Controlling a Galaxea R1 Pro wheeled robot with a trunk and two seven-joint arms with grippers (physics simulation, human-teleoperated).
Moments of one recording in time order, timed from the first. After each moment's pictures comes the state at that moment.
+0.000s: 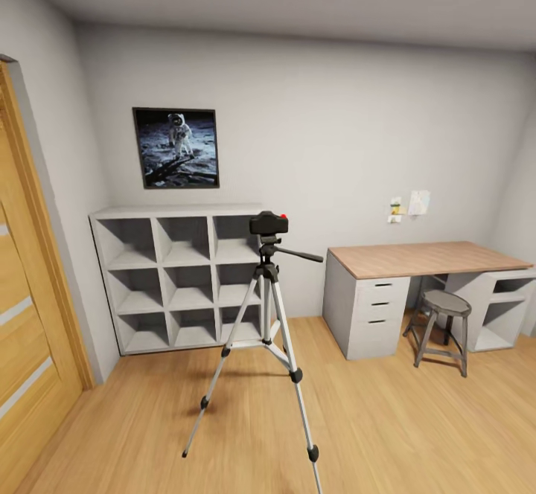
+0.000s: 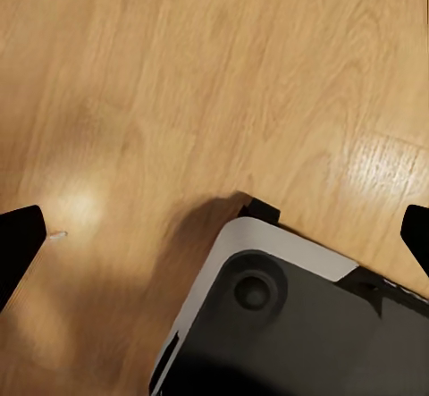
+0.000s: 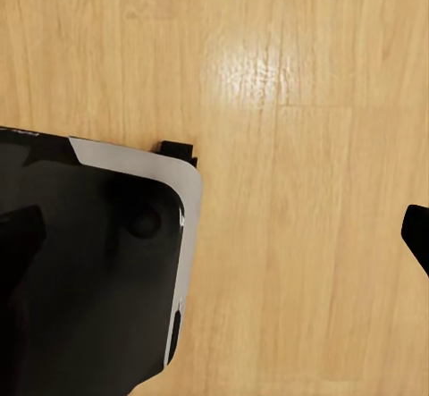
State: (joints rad) left arm -0.25 0.05 -0.48 0.00 0.87 -0.01 0.23; right arm -0.23 -0.14 0.05 0.03 0.12 0.02 0.16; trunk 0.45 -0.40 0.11
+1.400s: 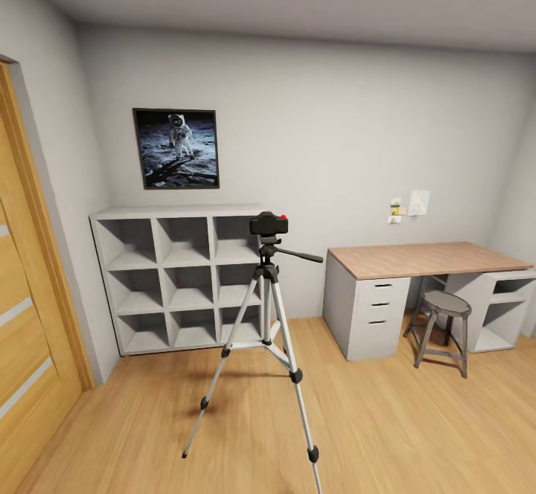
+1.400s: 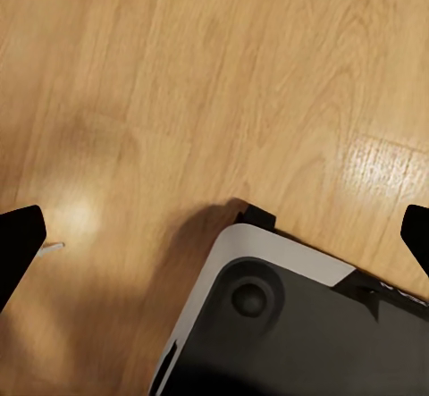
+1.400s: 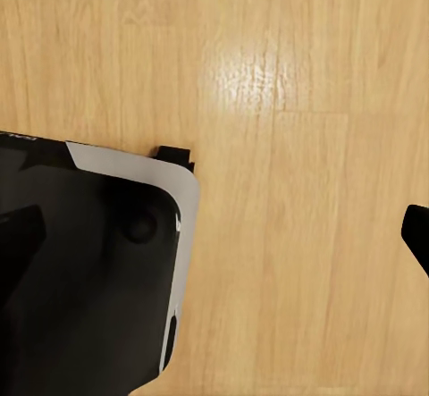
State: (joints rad) left arm -0.25 0.05 -0.48 -0.02 0.84 -0.01 0.23; right arm -0.23 -0.14 0.05 0.03 0.12 0.01 0.16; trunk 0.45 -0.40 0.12
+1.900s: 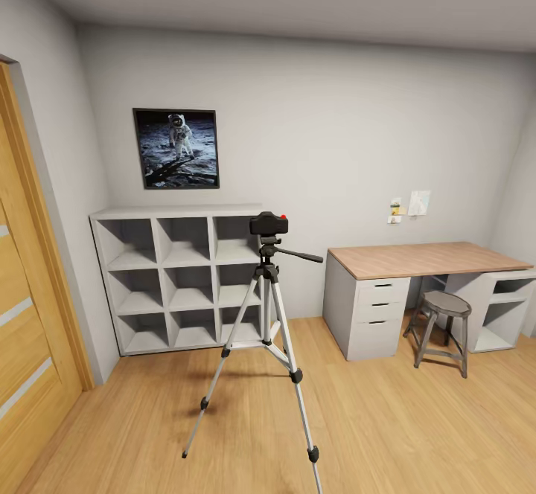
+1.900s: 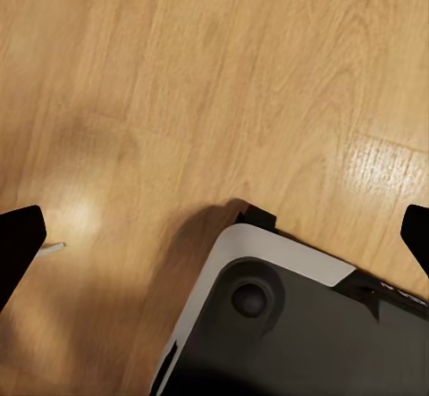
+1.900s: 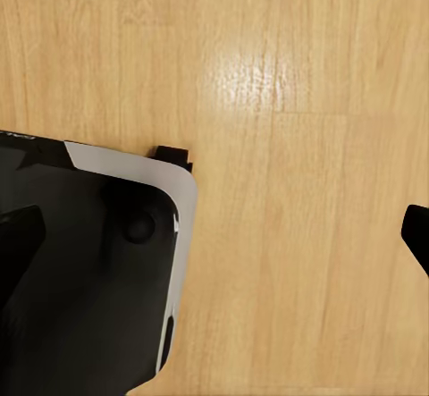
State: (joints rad) left arm -0.25 0.05 -0.48 -0.02 0.84 -0.01 0.23; right arm -0.23 -0.14 0.05 0.03 0.13 0.00 0.16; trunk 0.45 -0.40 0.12
